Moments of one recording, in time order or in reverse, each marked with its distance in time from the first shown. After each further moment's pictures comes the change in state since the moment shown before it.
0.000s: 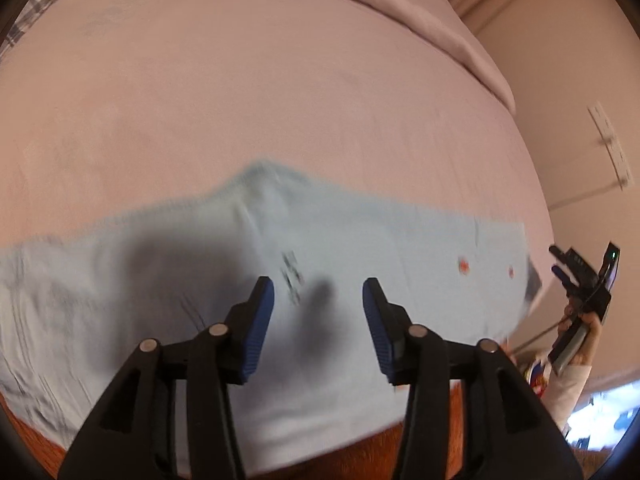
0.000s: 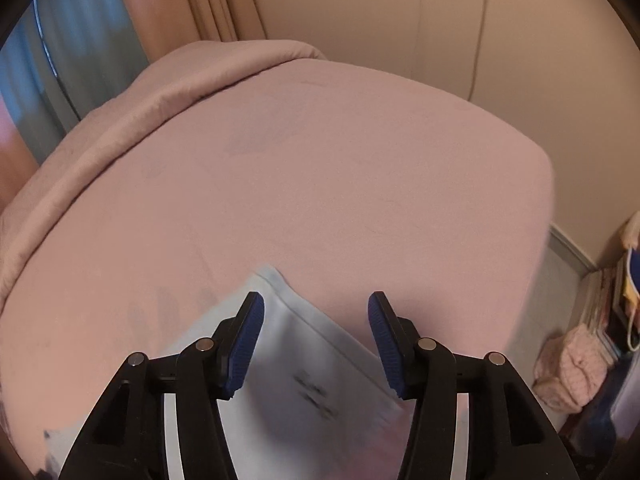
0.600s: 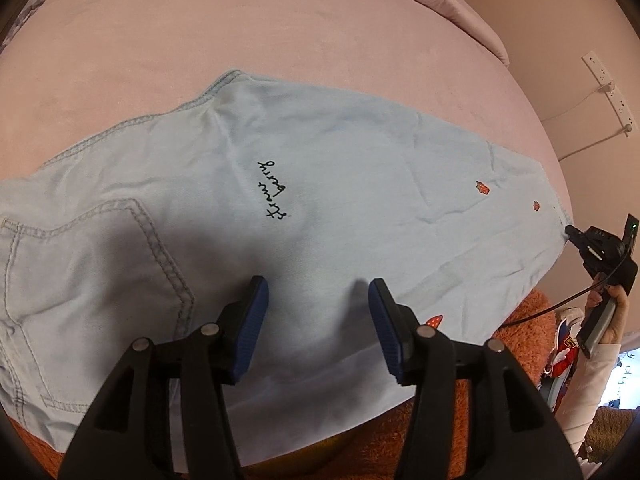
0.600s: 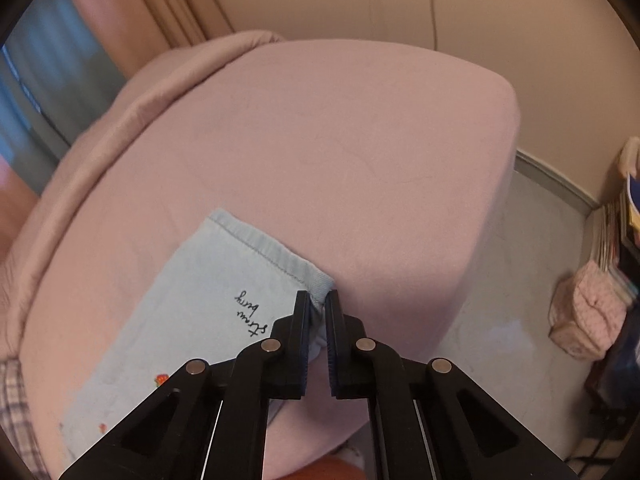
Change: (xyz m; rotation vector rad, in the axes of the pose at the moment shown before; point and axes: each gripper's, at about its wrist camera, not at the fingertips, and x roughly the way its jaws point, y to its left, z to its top) left arm 0.039 -0.009 -0.040 0.094 0.033 0.033; right arm -0.002 -0.048 -0.043 0.159 0.044 0.047
